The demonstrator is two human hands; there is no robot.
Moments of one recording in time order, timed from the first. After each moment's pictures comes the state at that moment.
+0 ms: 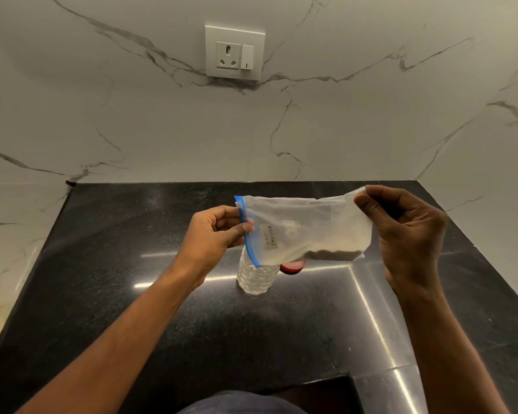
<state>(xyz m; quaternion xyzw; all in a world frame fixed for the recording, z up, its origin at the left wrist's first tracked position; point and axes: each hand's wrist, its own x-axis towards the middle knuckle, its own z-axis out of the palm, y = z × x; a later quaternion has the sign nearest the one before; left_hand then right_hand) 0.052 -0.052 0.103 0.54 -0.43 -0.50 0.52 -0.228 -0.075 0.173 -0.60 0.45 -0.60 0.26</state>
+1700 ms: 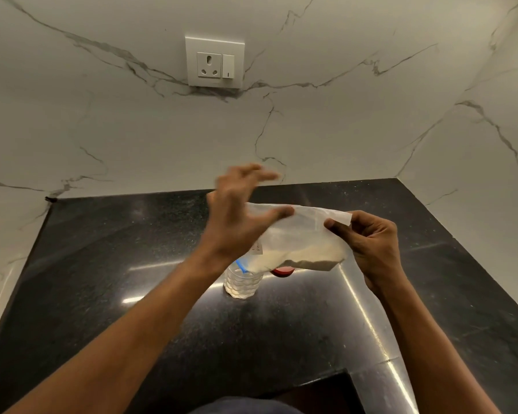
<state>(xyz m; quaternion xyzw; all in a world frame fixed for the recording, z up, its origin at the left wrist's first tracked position) 0.014 -0.077 0.152 0.54 -0.68 -0.18 0.46 -0.238 -0.078 0.135 -0.58 0.50 -0.51 0.40</state>
